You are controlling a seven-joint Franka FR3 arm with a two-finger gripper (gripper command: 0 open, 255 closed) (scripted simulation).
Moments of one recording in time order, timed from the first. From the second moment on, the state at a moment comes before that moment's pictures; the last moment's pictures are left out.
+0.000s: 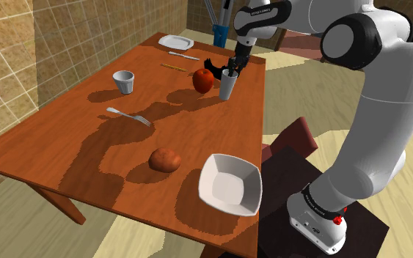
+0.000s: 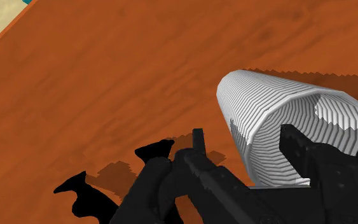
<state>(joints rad) -0.10 0.43 -0.18 -1.59 0.18 2.01 -0.42</state>
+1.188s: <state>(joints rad) -0.10 0.40 -0.19 -1.53 0.17 1.91 -0.41</state>
